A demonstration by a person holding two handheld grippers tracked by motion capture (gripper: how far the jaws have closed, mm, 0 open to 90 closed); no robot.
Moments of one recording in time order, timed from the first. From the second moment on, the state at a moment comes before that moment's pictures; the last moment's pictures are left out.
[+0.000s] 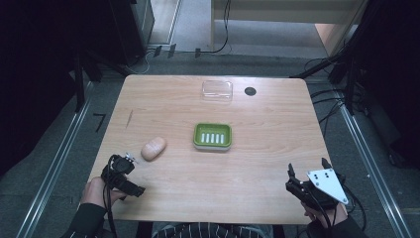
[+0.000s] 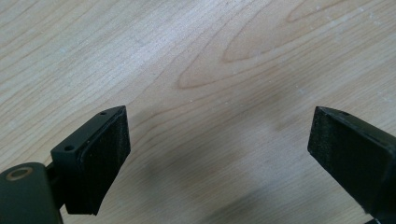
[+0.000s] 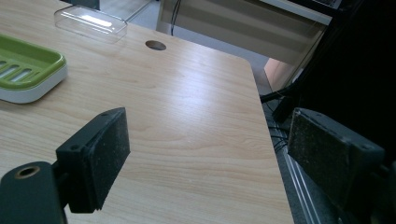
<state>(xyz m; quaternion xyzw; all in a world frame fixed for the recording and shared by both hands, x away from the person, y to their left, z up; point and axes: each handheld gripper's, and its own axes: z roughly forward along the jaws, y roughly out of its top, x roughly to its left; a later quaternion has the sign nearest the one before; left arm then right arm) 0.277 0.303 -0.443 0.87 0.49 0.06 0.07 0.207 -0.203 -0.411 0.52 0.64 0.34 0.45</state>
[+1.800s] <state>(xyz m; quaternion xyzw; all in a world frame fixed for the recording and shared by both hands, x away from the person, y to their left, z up) 0.317 0.282 -0.429 0.88 0.47 0.07 0.08 0.215 -0.196 -0.412 0.50 0.66 0.35 0.44</state>
